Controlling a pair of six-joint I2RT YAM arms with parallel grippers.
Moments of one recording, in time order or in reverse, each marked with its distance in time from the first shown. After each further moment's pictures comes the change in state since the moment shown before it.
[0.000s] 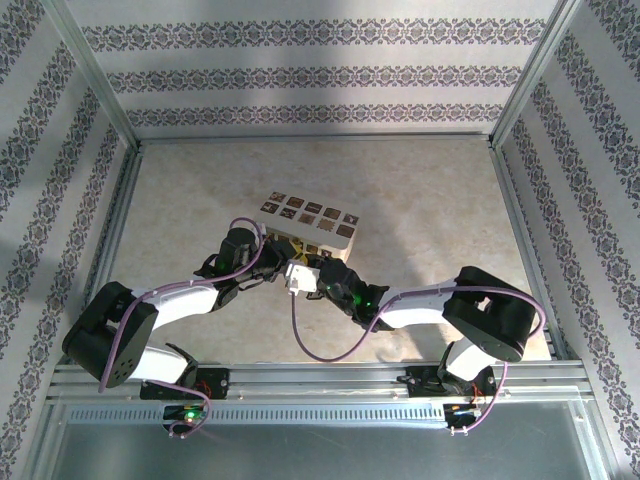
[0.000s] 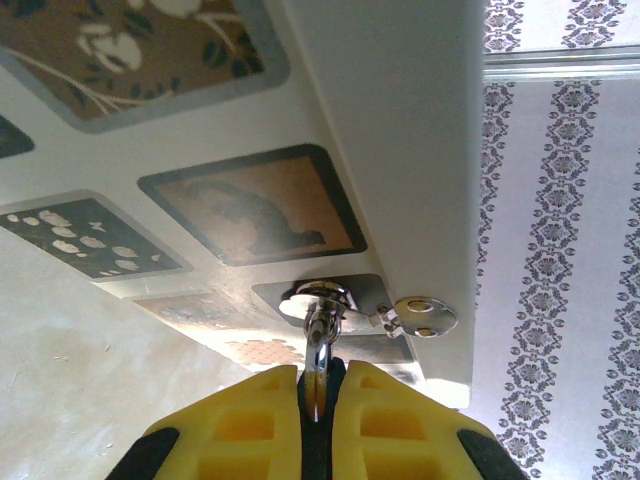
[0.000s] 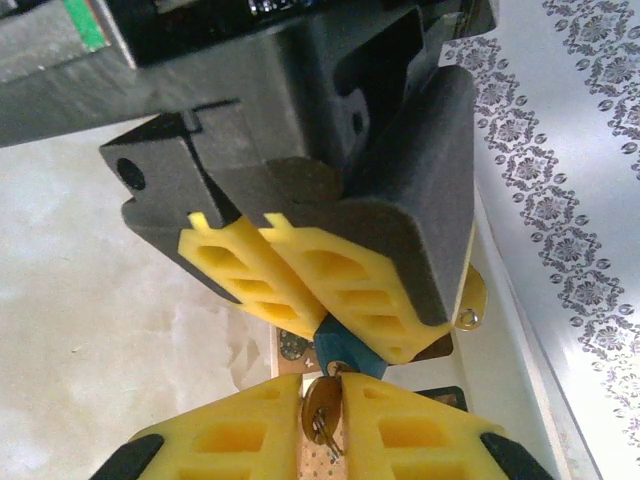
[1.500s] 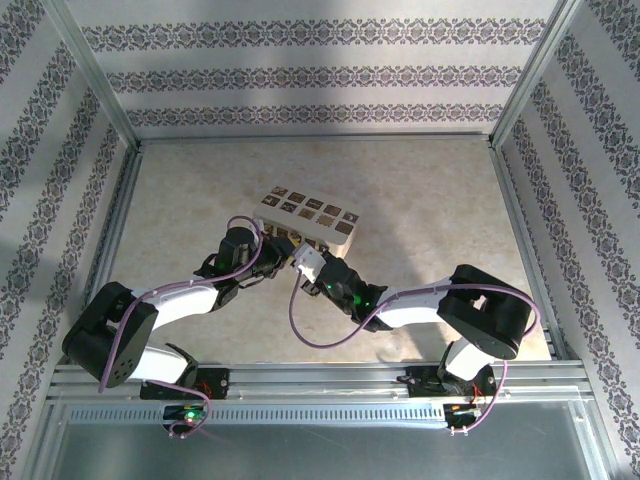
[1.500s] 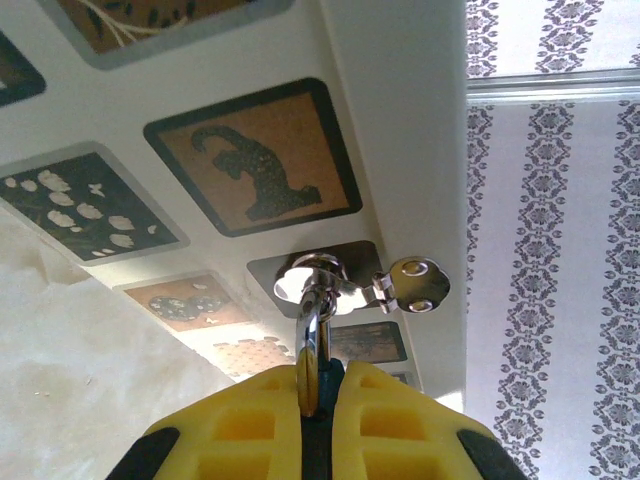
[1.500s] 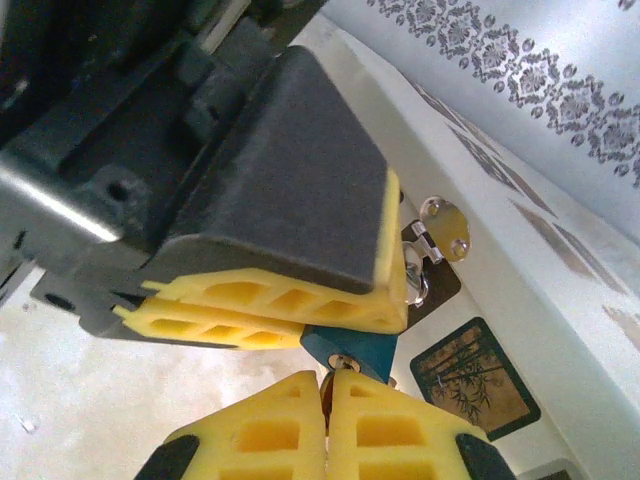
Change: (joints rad) left arm 0.000 0.000 0.000 0.040 -0.043 -0.001; right arm -0.007 0.025 -0.001 0.090 0.006 0.512
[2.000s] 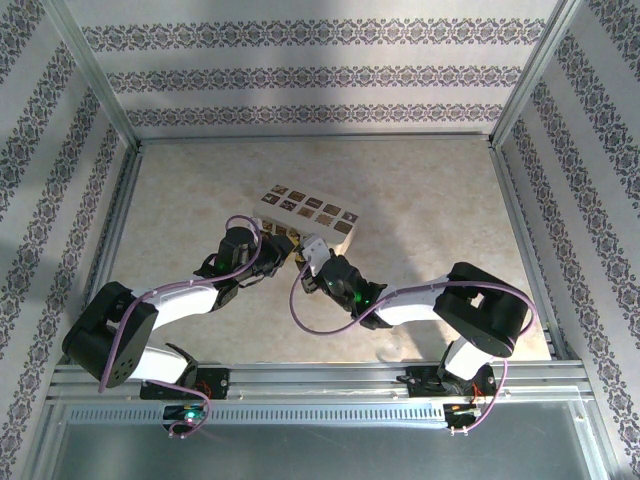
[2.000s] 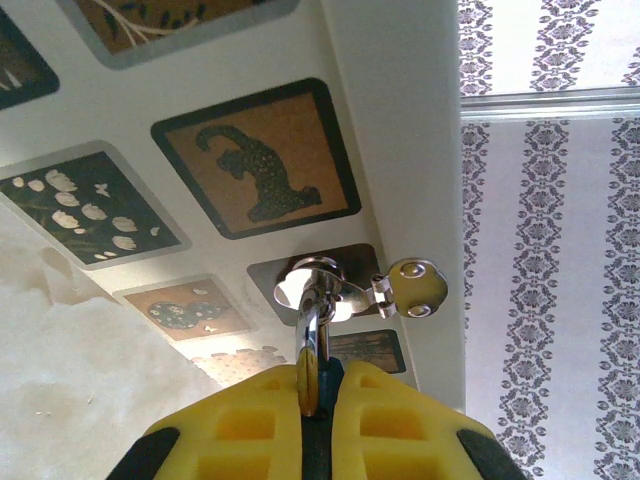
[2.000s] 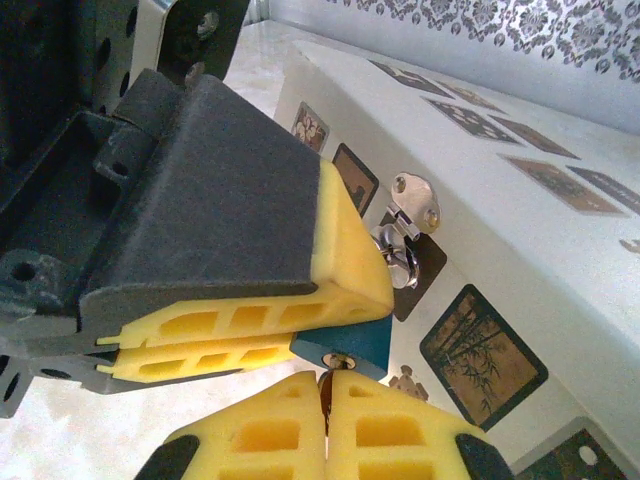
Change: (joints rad) left arm 0.000 0.000 0.000 0.008 -0.031 0.000; right arm -0.026 0.016 0.005 0.036 -0.045 0.276
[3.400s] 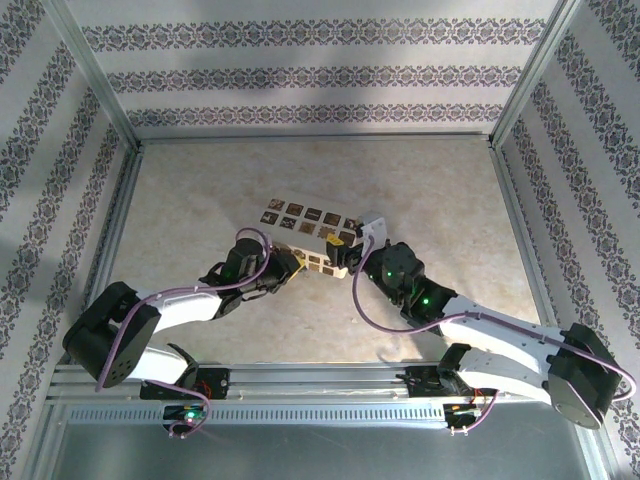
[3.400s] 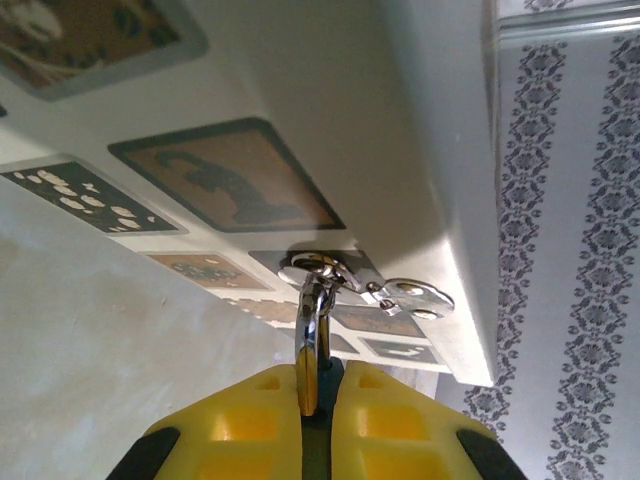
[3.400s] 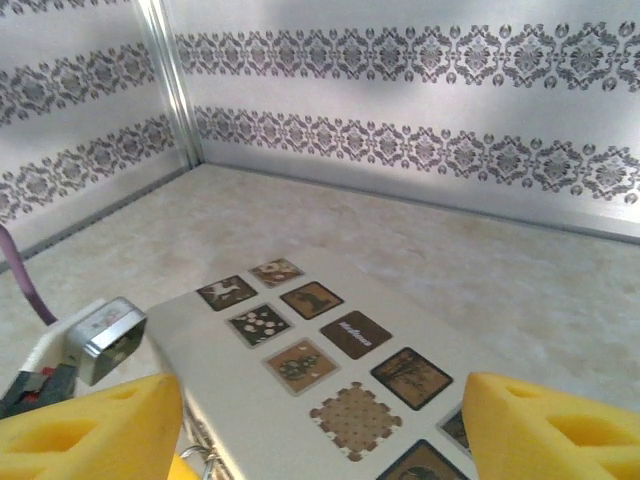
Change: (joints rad) left arm -0.081 0.002 -0.048 -0.061 0.014 0.048; right arm -0.145 -0.603 -0.090 -0.345 0.004 0.048
